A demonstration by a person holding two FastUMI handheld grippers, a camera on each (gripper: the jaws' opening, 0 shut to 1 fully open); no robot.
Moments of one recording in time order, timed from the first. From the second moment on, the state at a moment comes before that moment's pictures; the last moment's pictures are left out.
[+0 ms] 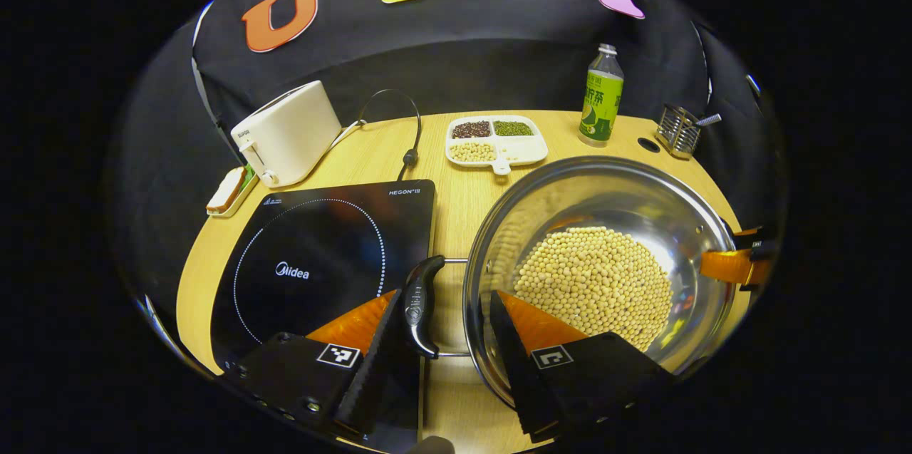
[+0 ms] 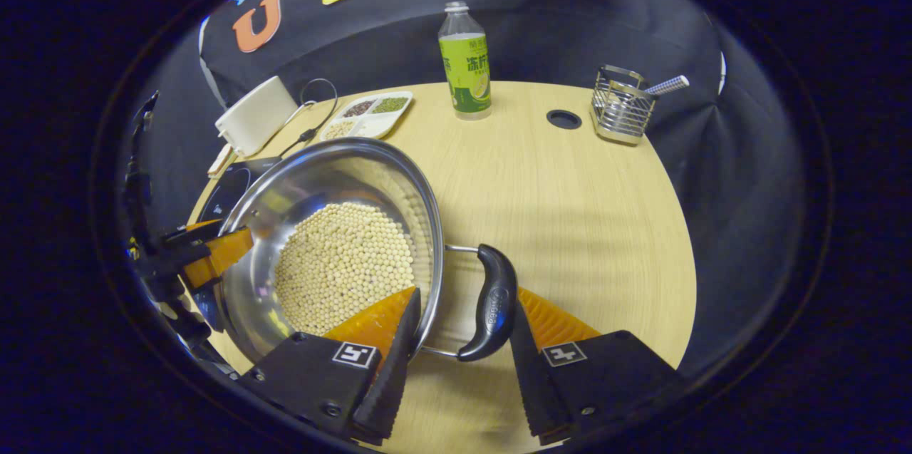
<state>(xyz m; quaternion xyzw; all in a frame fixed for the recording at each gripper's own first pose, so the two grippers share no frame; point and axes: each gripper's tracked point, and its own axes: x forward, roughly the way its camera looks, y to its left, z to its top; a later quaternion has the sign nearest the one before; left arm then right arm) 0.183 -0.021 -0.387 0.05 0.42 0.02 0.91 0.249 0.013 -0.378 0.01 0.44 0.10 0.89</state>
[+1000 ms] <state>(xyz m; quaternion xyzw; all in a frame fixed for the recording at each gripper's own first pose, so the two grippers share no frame) 0.172 -0.018 -0.379 -0.01 0.44 0.01 0.90 0.222 0.016 -0.362 0.02 0.43 0.05 0.90</state>
